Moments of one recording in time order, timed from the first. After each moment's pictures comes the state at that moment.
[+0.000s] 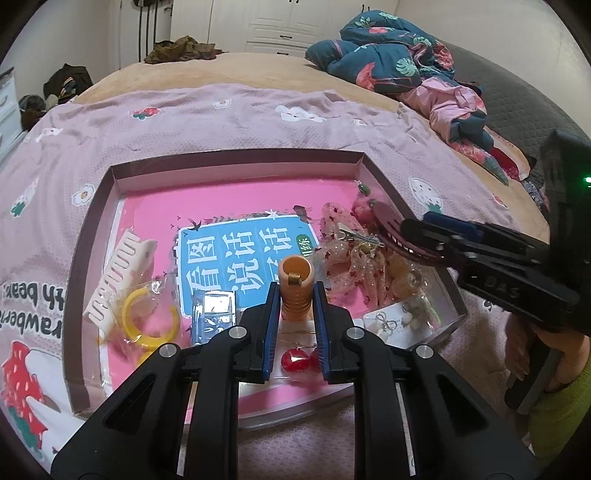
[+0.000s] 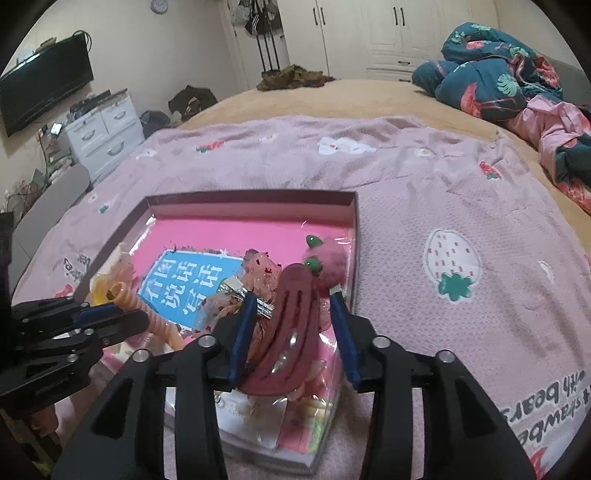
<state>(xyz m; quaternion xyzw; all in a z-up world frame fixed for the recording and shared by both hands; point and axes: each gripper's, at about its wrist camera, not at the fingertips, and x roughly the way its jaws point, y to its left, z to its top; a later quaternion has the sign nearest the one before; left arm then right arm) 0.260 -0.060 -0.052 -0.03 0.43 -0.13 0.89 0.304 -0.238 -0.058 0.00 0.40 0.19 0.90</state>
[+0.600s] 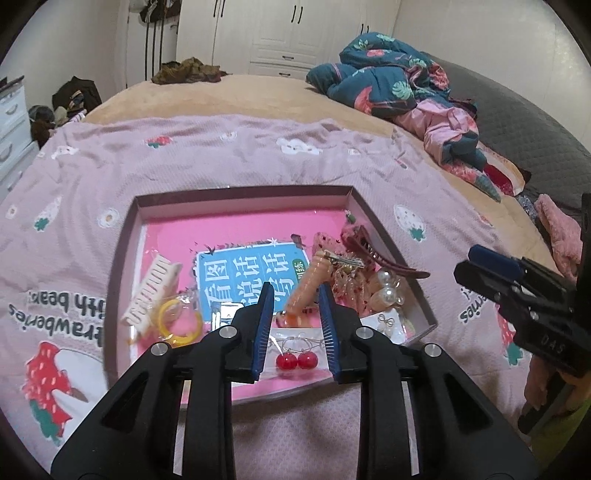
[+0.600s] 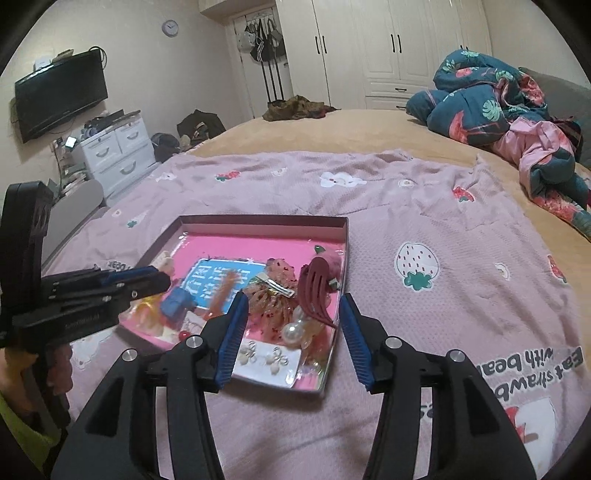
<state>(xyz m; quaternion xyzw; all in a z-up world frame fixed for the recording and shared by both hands) 0.231 -0.055 -0.008 -0.04 0.39 -0.12 0.91 0.231 -0.259 -0.005 0.01 0.35 0.20 0.92</state>
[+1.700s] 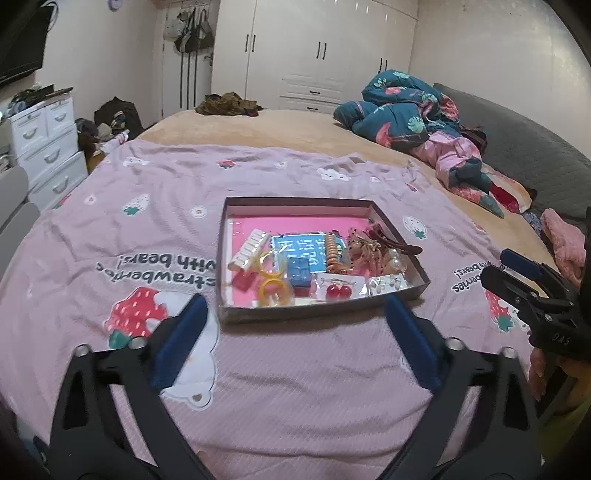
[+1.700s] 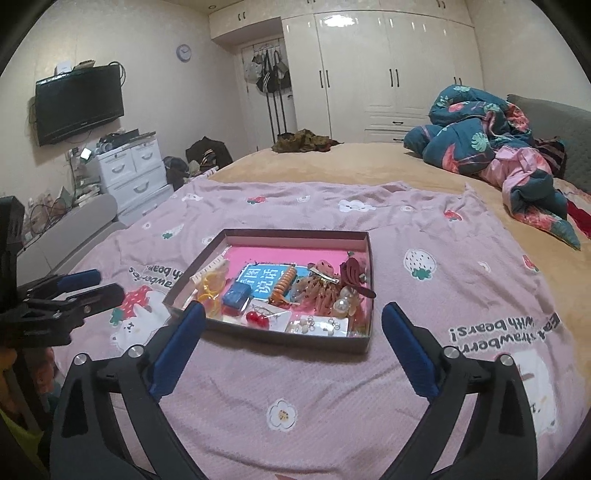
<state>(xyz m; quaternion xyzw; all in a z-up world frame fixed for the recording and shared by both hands) 0.097 0.009 0.034 -0.04 0.33 -0.07 0.94 0.116 -0.227 0.028 0.01 0.28 0.18 0.94</state>
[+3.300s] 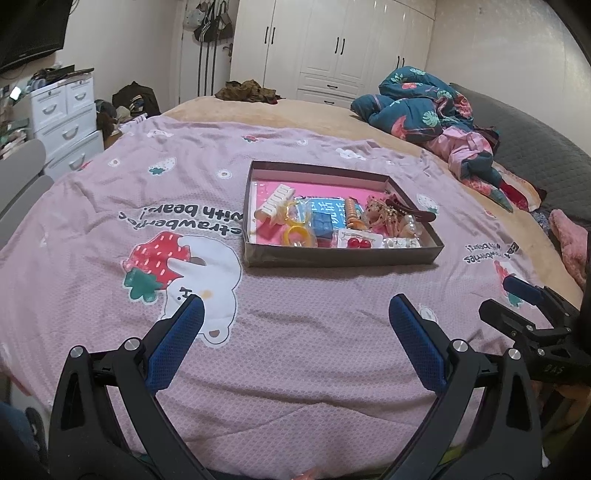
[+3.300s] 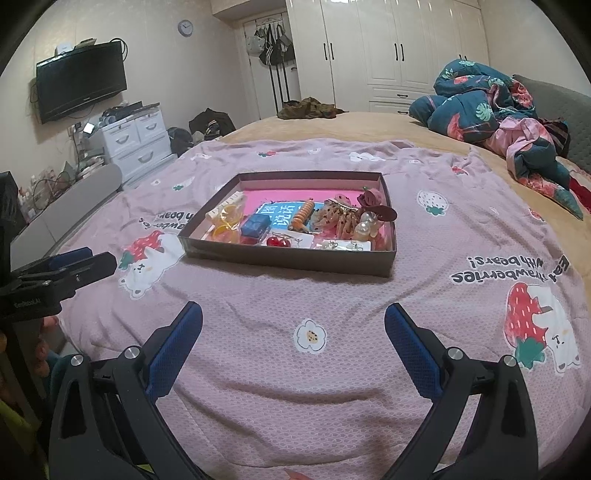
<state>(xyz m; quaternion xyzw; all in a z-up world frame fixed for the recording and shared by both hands) 0.051 0.026 0.001 -0.05 0.35 -0.04 0.94 0.072 -0.210 -0.025 0.00 0.34 0.19 0.92</state>
